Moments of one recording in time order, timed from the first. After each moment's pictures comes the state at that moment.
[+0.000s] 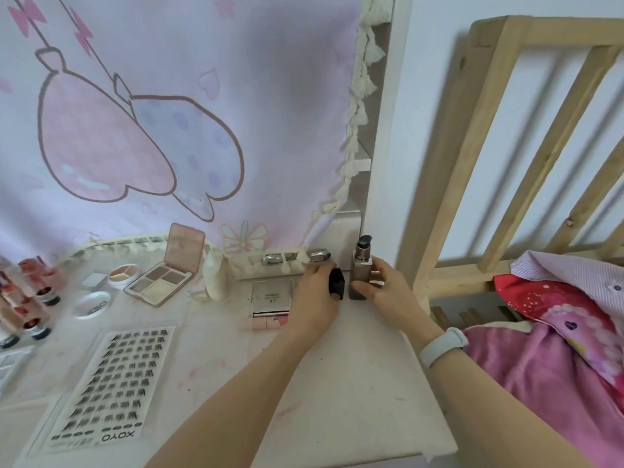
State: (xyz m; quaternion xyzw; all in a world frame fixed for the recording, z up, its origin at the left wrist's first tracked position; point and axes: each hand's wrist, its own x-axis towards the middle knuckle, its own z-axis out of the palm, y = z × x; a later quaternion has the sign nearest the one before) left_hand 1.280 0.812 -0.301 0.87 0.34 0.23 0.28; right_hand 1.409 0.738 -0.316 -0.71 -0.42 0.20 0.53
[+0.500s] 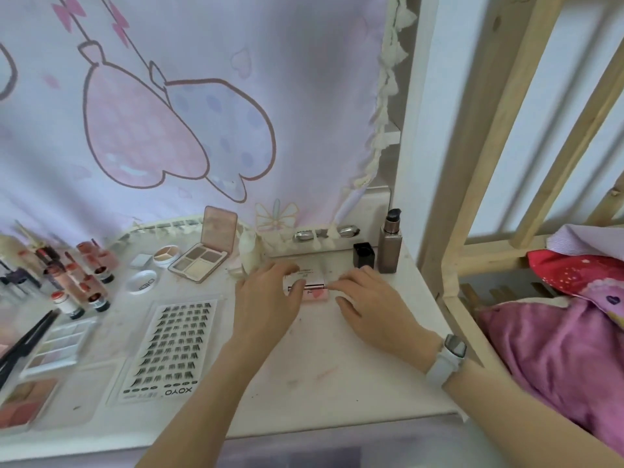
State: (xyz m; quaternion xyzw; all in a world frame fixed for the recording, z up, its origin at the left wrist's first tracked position) left_hand 1.159 0.808 -0.275 0.85 0.43 0.27 0.16; right_hand 1.311 0.718 -0.310 -0.66 -0.68 -0.10 0.31
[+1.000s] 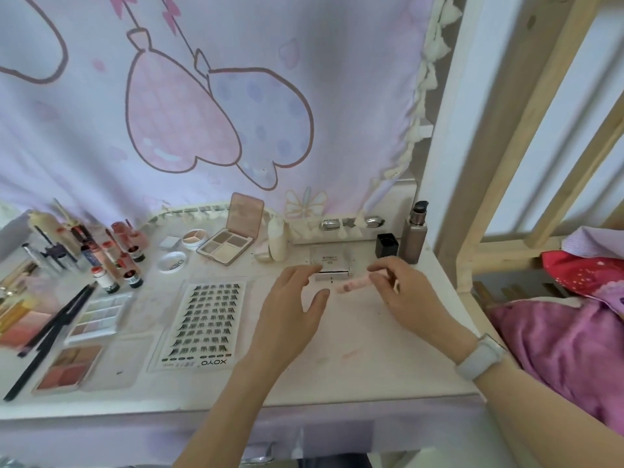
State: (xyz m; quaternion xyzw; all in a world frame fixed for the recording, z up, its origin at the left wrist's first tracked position) left_hand 1.121 0.786 -0.292 0.83 0.35 0.32 0.29; right_hand 1.304 0.708 -0.301 -0.72 -0.55 0.06 0.42
